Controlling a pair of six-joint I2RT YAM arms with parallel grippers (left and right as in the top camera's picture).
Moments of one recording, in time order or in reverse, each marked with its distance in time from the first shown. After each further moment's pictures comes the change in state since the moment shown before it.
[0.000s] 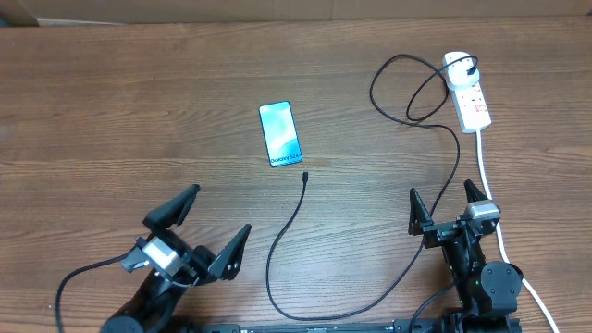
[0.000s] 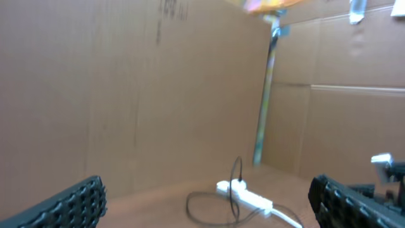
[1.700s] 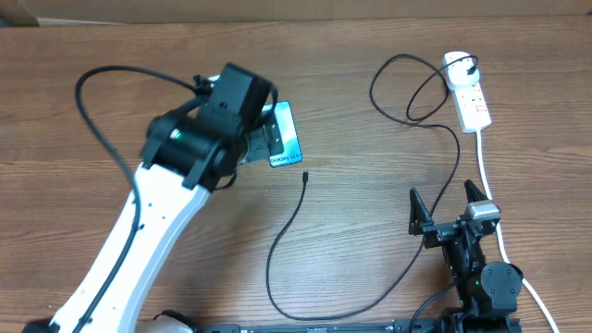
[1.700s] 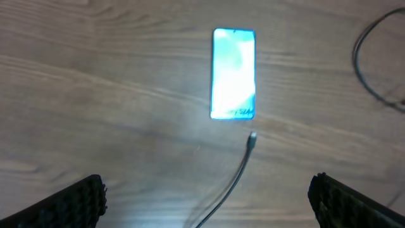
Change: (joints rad) left arm -0.486 1.484 1.468 -1.500 -0.835 -0.346; right arm 0.000 -0.002 0.000 -0.001 0.002 0.000
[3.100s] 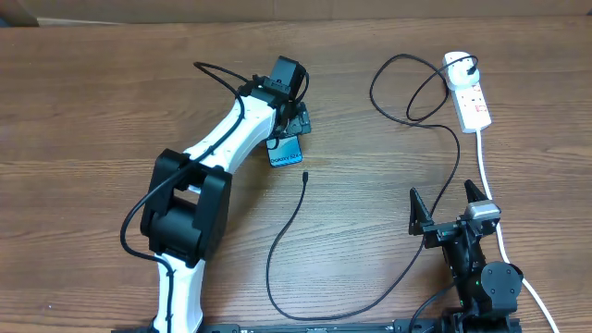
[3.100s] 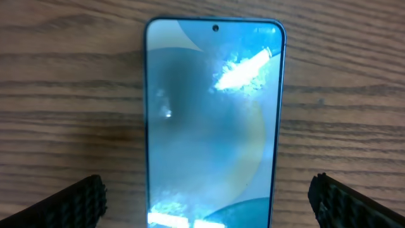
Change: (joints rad) left arm 0.061 0.658 0.007 0.484 0.100 0.057; right arm 0.000 0.000 0.000 0.000 0.000 0.000
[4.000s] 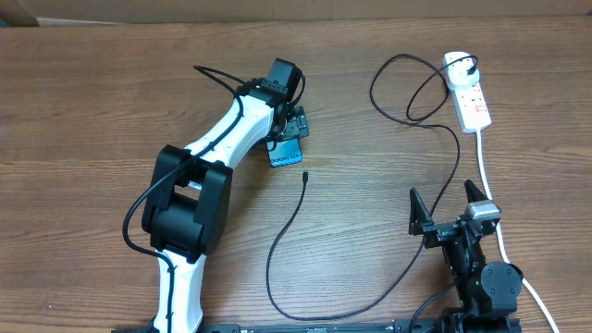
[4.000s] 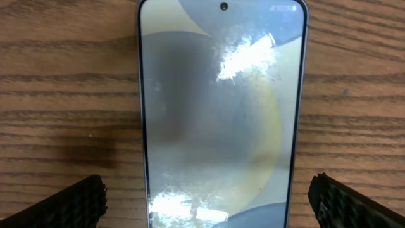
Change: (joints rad) left arm 0.018 0.027 0.000 -0.008 0.039 0.030; right arm 0.000 0.000 0.000 0.000 0.000 0.000
